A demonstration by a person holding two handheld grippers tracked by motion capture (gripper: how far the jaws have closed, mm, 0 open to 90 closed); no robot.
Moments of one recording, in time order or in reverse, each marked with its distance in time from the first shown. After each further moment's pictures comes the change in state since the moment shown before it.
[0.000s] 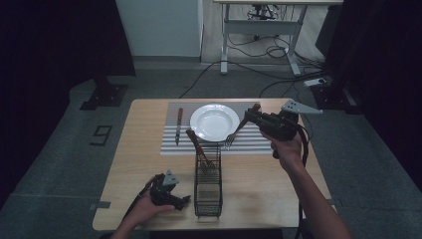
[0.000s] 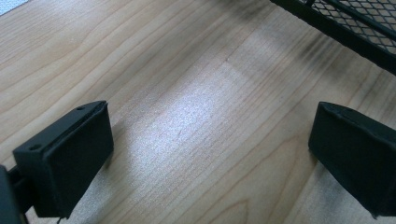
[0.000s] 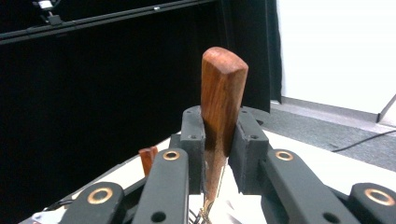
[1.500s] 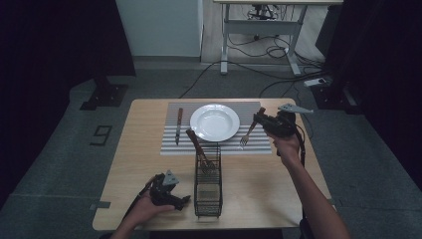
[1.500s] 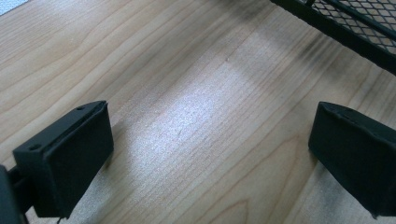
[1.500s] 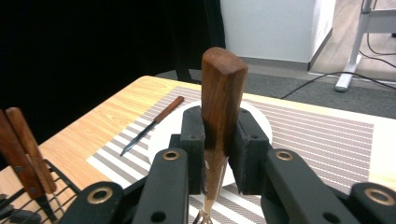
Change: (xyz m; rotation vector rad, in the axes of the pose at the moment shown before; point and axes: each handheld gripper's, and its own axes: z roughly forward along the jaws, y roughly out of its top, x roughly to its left) left arm 0.000 0.000 0.000 0.000 0.000 -0.001; right arm -0.072 -0.046 0.022 0.143 -0.238 0.057
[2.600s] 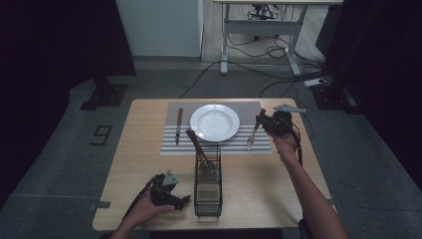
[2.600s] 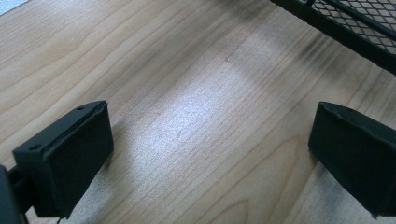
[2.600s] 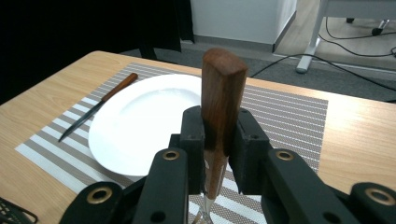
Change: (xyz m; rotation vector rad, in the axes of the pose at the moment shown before) left arm 0.000 0.000 0.000 0.000 0.000 0.000; right arm -0.028 -0.017 0.029 0.083 -0.141 -0.038
